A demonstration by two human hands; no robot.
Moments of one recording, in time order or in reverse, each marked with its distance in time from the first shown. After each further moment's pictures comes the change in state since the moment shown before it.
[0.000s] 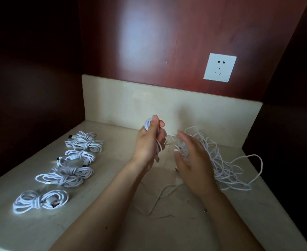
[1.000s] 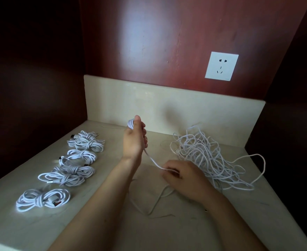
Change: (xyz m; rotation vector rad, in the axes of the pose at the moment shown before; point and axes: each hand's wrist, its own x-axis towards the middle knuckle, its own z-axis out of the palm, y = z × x) left_hand 0.017 -0.001 -0.026 0.187 0.373 0.009; right_hand -0.013 -0.003 0.006 0.124 -0.410 -0.084
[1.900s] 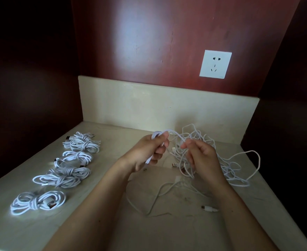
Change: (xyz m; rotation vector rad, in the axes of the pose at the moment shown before) left_hand -0.017 -0.001 0.004 0.308 -0.683 -0.259; right_hand 0.005 -0.001 -0.031 0.646 0.492 0.325
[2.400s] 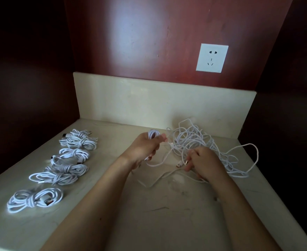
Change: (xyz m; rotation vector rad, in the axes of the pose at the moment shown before) left_hand 0.003 -0.008 0.001 0.139 0.149 0.022; right_hand 0.012 0.023 -0.023 -0.740 -0.131 0.297
